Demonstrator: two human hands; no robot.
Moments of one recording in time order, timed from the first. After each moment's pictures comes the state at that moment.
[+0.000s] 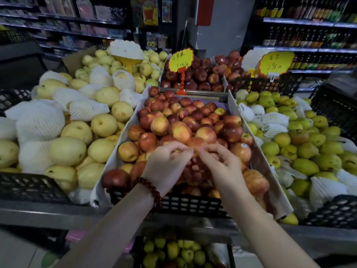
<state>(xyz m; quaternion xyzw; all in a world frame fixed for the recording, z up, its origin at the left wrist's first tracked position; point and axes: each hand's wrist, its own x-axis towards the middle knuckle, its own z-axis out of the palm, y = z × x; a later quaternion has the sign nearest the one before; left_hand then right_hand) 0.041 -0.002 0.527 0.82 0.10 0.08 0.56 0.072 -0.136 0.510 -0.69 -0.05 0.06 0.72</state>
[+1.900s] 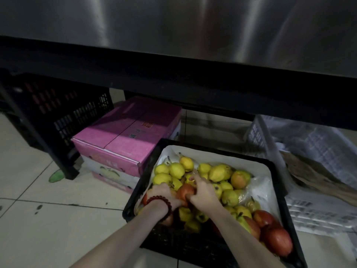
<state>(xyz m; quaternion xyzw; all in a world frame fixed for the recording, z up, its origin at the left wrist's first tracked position) -0.072 -0.004 -0.085 0.89 0.37 -0.17 0.19 -0.002 -0.131 -0.096 -0.91 -0.24 0.15 0.29</state>
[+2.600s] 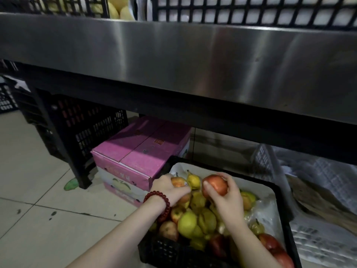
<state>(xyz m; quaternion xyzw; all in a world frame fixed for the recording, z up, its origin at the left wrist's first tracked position) -0.092 0.004 0.022 0.85 0.33 0.01 0.41 -0.025 -0.159 -0.017 -0.81 -0.15 0.00 0.57</state>
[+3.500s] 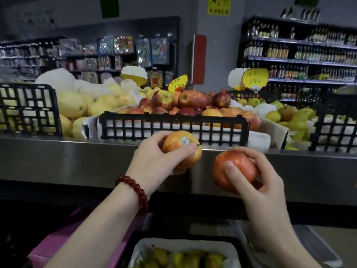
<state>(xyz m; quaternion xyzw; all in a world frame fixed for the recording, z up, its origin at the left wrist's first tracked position) -0.074 -0.054 0.329 0.74 -0.03 0.23 0.63 -0.054 -0.239 0.280 -0.69 -0.22 -0.26 0.65</state>
